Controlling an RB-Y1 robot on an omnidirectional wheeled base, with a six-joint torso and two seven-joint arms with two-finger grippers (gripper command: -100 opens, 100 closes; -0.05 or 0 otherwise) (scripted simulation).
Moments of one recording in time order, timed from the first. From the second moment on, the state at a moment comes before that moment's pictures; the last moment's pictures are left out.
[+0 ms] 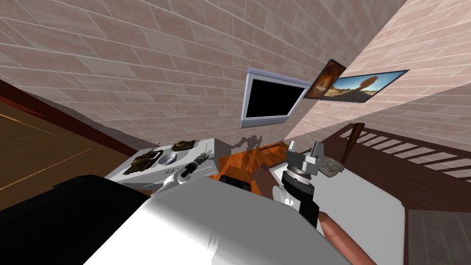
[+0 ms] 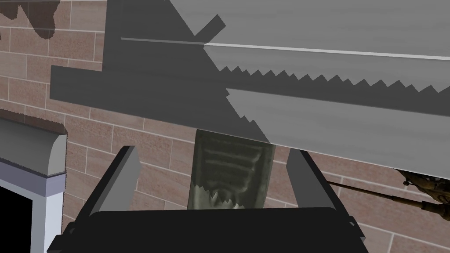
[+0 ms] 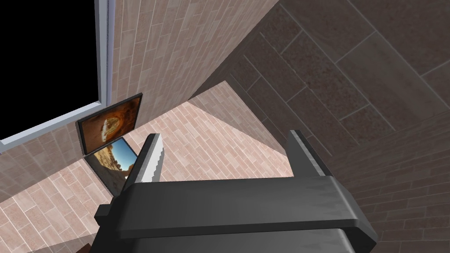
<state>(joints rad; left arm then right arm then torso) 0.24 0.50 0.02 -0.96 -0.39 -0.43 -0.59 0.54 -0.03 0.07 -2.34 -0.08 -0.56 -0.02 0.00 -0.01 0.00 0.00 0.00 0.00</state>
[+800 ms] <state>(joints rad) 0.21 0.57 -0.02 -0.77 -0.31 -0.62 -0.63 0.54 -0.03 0.07 -2.34 -0.08 -0.56 -0.02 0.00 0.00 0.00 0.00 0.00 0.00</state>
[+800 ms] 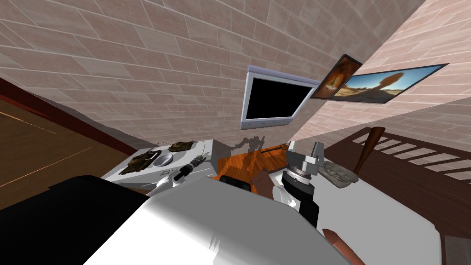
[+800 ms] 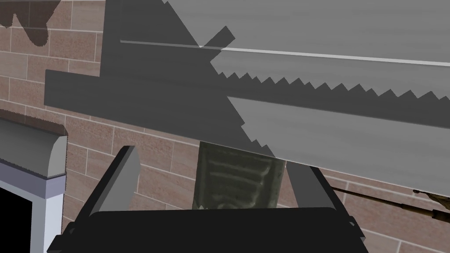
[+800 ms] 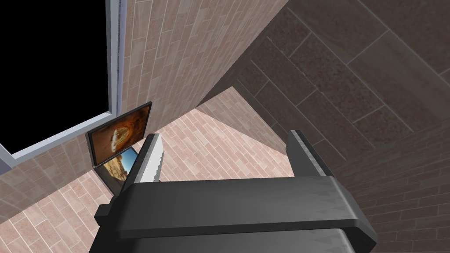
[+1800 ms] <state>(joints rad) 0.20 0.68 -0.08 -0.57 -0.19 -0.86 -0.68 0.54 -0.03 0.07 -2.34 -0.08 -0.56 -0.02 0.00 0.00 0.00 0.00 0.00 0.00</state>
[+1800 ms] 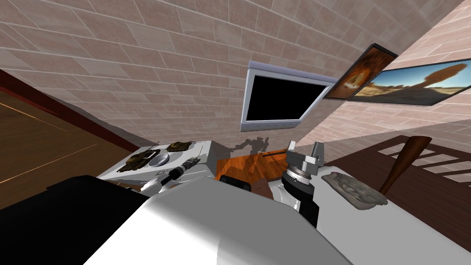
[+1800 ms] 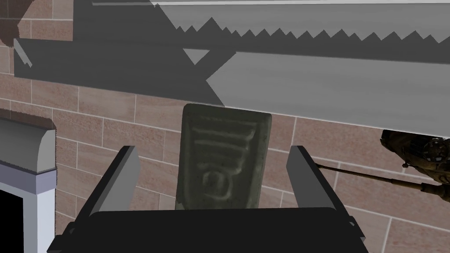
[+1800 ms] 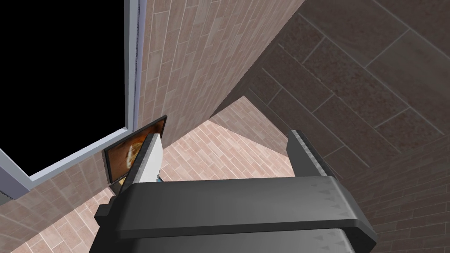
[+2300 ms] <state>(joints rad) 0.18 0.68 -0.09 -0.50 -0.19 -0.91 -0.68 0.54 -0.03 0.07 -2.34 -0.08 -0.56 -0.02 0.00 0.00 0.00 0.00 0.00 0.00</state>
